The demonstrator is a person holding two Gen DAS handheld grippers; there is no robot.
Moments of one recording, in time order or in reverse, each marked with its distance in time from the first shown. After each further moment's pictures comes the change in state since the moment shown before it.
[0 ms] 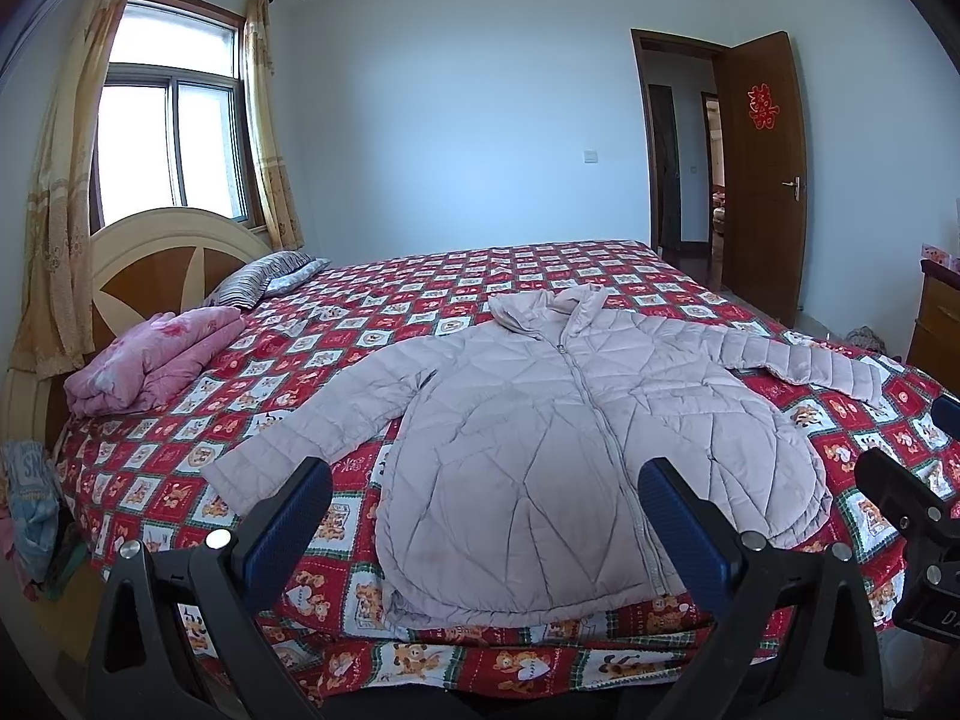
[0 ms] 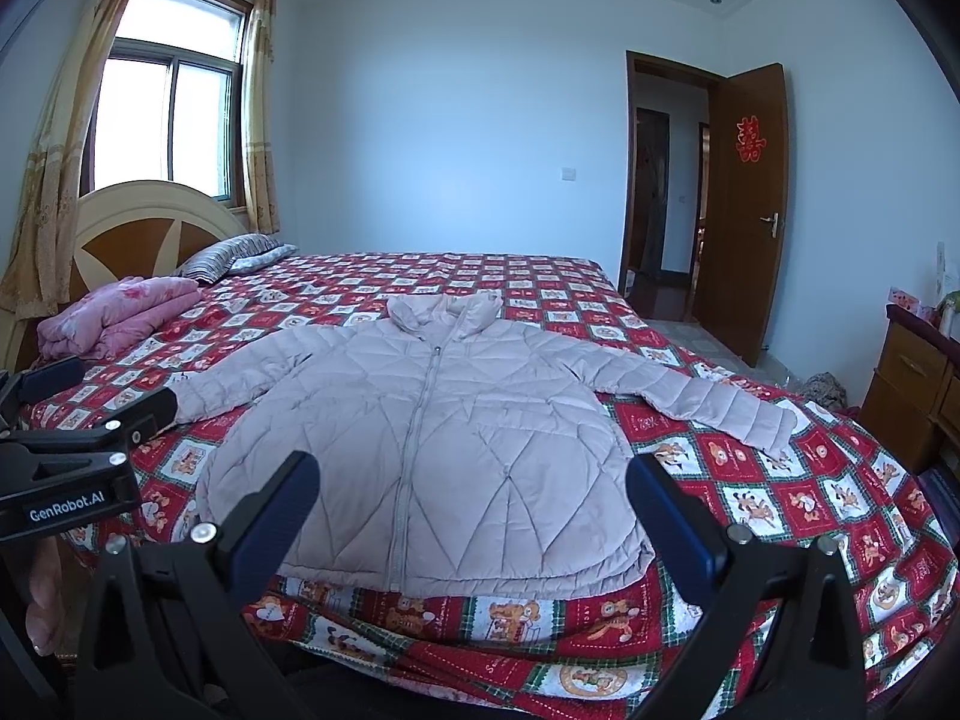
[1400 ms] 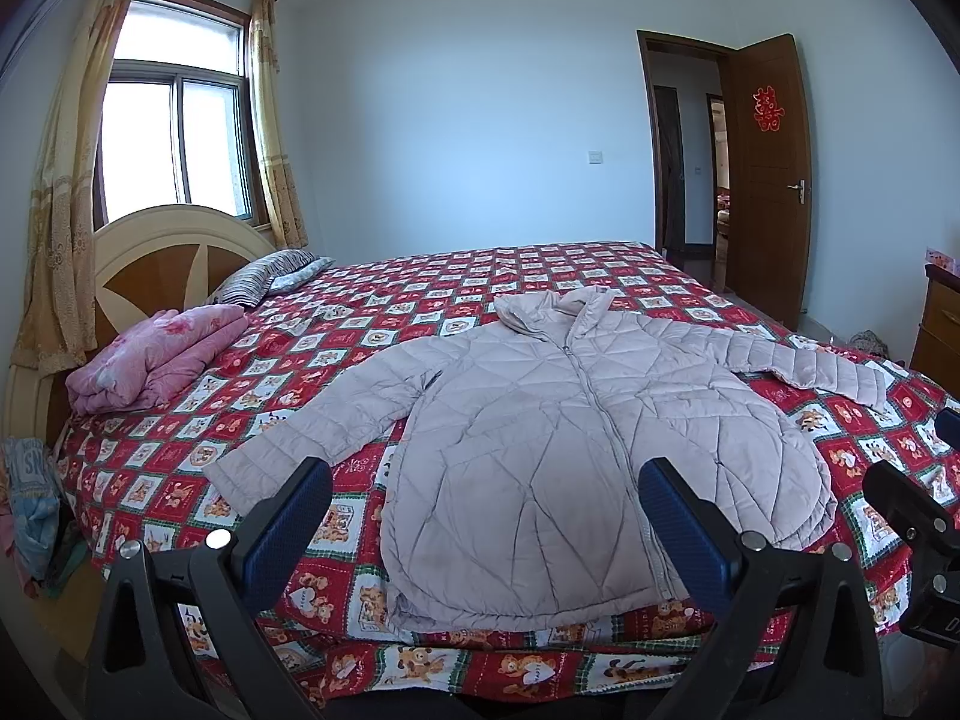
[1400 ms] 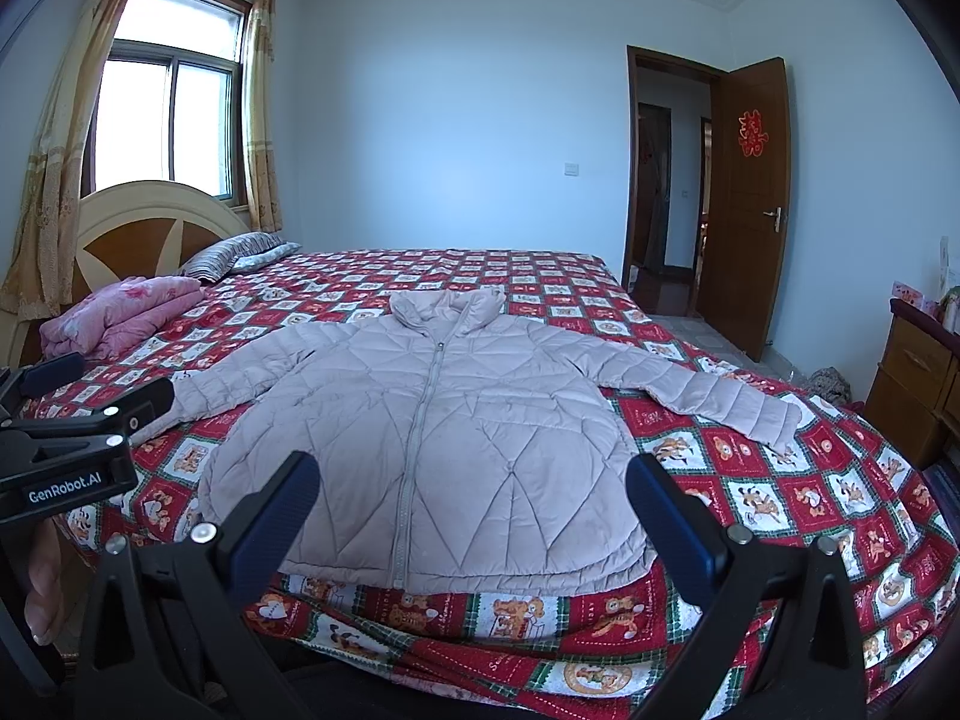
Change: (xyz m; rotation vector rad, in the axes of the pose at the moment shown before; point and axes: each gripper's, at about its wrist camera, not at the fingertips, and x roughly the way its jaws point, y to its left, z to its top) left arm 0.004 0.004 0.001 -0.007 0.000 0.007; right arm 0.002 -0.001 -0.001 0.004 0.010 0.004
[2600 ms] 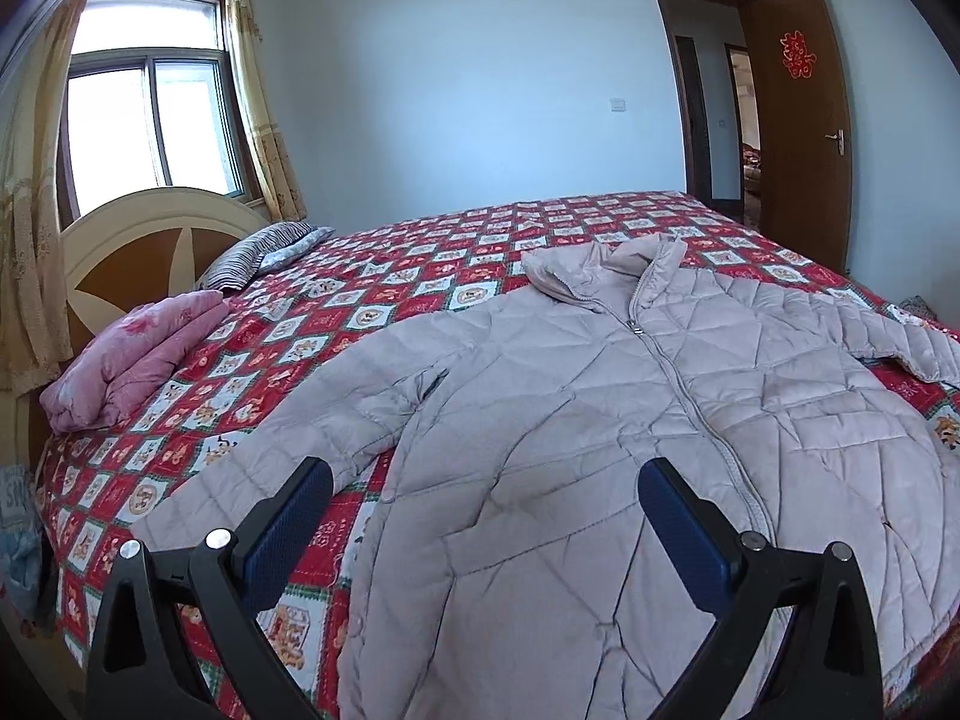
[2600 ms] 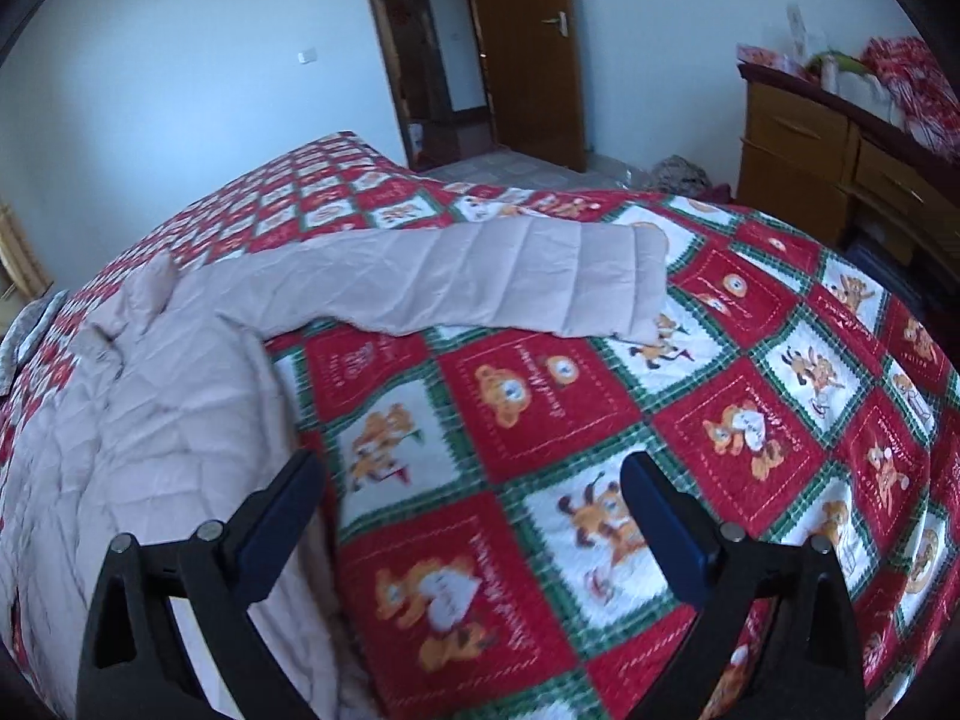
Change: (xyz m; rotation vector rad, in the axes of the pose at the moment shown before) left arm 0.228 0.006 0.018 0.048 0.107 0.057; right arm 0.191 -0.258 -0.026 0.482 0.339 -0.379
